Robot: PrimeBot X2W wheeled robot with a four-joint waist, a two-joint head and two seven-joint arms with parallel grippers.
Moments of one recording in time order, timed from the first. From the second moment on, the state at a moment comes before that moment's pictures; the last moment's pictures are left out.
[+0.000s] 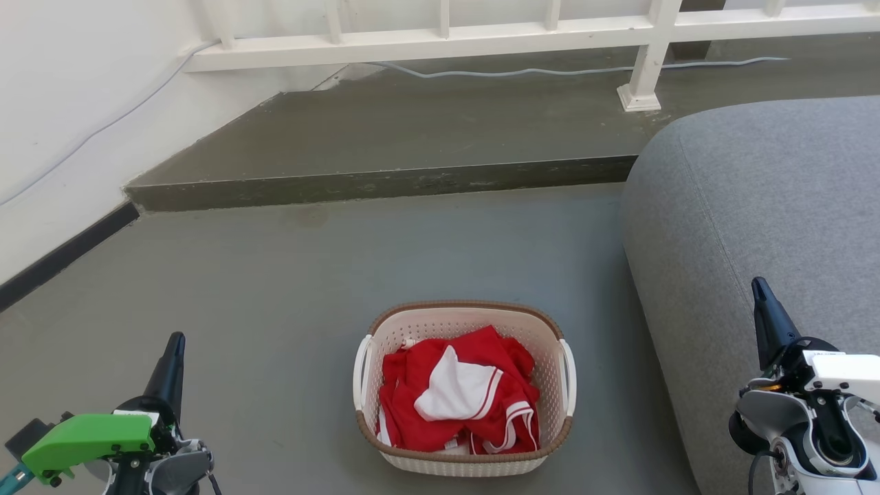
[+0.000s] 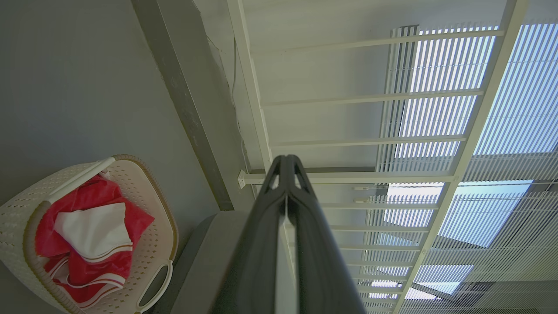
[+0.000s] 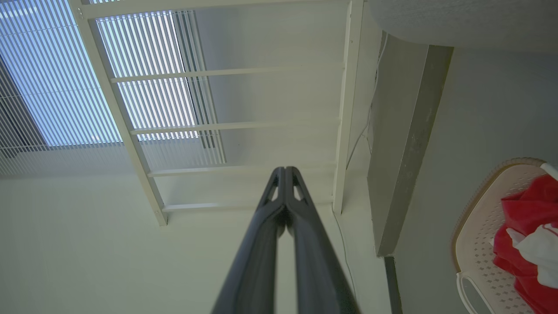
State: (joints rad) left arm -0.06 0.04 0.08 0.28 -1.60 -0.12 0.11; right arm -0.05 -0.07 -0.09 0.28 1.65 0.12 0.07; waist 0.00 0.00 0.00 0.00
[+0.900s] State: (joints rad) left arm -0.06 0.04 0.08 0.28 -1.60 -0.12 0.11; right arm -0.05 -0.07 -0.09 0.28 1.65 0.12 0.07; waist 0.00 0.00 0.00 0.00
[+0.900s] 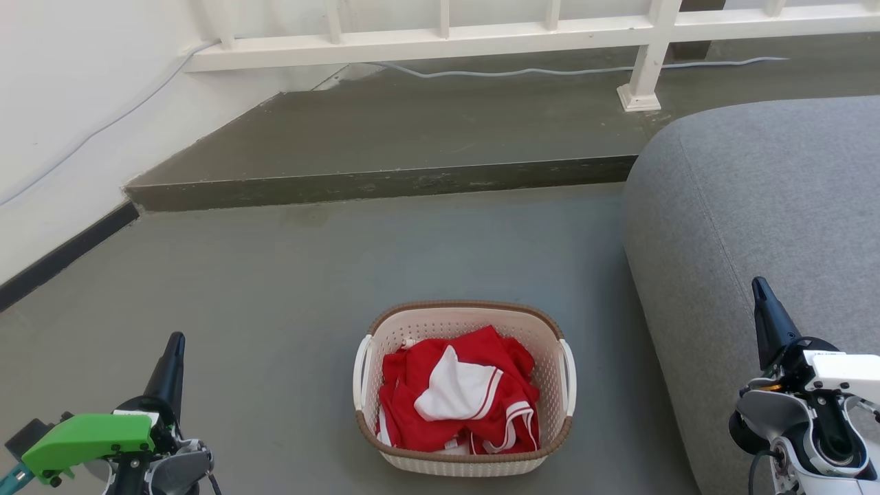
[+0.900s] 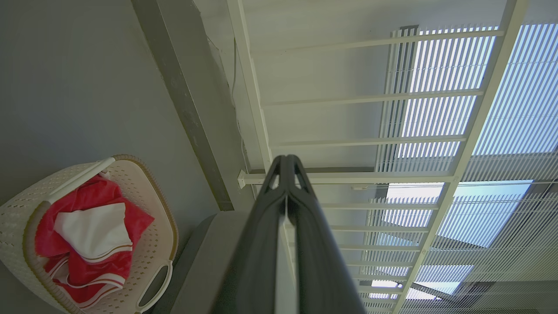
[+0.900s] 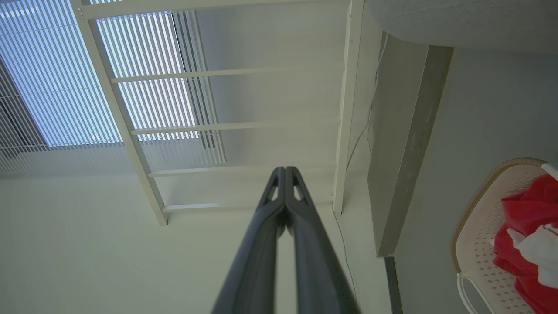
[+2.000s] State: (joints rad) left arm -0.06 0.04 0.08 0.28 -1.60 -0.12 0.11; right arm -0.05 -0.07 -0.09 0.28 1.65 0.12 0.07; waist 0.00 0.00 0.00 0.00
